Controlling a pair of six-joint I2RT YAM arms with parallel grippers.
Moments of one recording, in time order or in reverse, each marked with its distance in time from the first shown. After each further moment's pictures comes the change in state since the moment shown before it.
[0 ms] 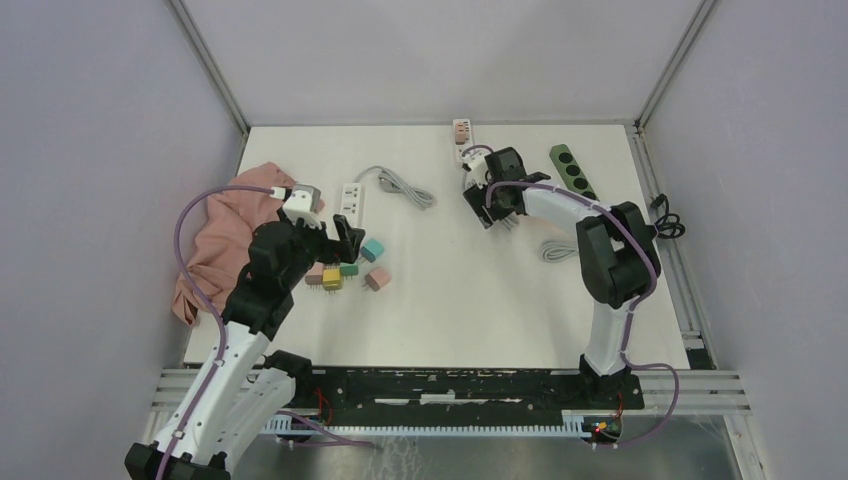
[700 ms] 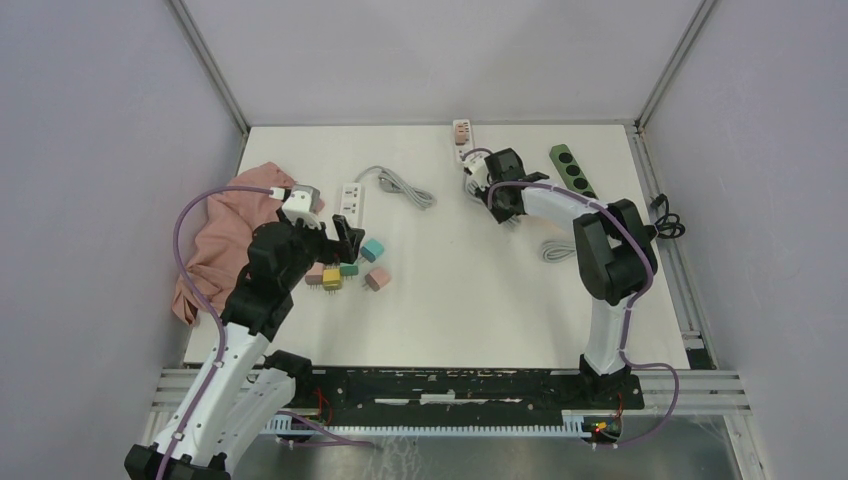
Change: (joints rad) left arm 0.000 -0.009 -0.001 0.000 0.000 0.000; right arm -0.001 0.037 0.012 -0.014 0.086 -0.056
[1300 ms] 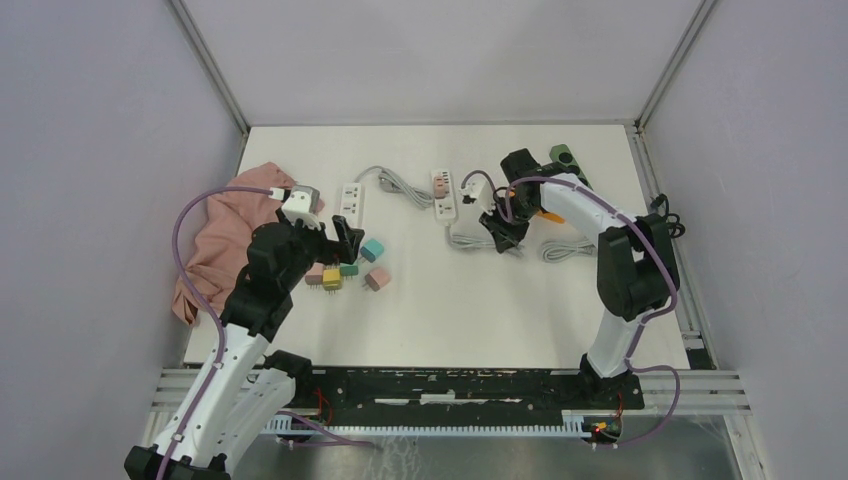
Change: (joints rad) left arm 0.000 -0.006 0.000 -0.003 -0.002 0.006; right arm -0.037 -0.143 0.019 -0.461 -0.465 -0.375
